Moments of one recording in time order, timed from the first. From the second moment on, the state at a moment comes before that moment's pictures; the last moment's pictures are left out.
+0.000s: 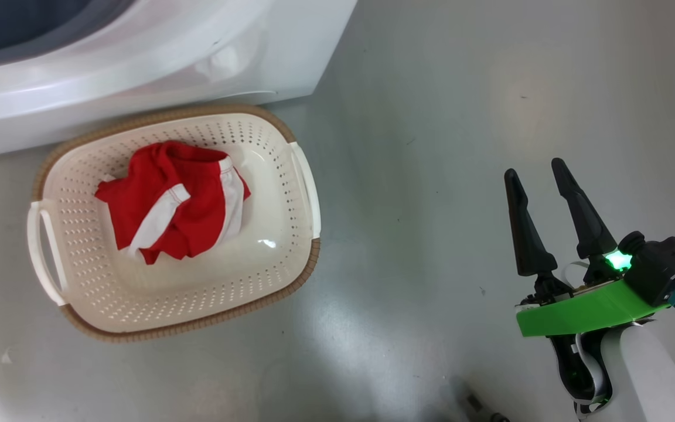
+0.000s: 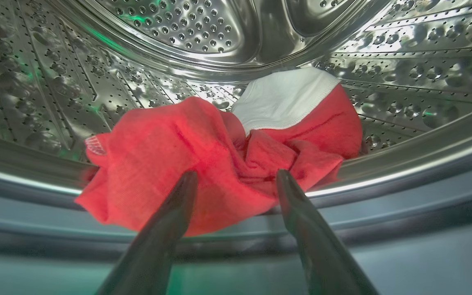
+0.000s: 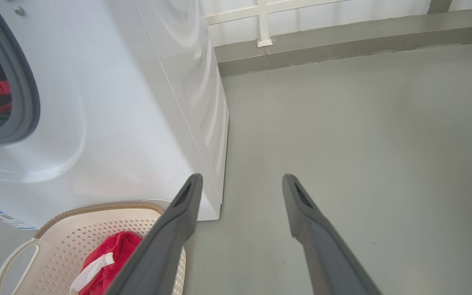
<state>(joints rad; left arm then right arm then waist) -1.39 0.33 -0.08 1.27 -0.14 -0.05 -0.13 -0.24 -0.04 0.07 0.10 0.37 0.12 -0.26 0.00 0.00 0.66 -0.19</state>
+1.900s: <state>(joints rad) -0.65 0.08 0.09 0.09 -0.28 -0.12 -0.25 -0.22 -0.05 -0.02 0.10 0.30 0.12 -0.26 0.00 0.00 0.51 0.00</state>
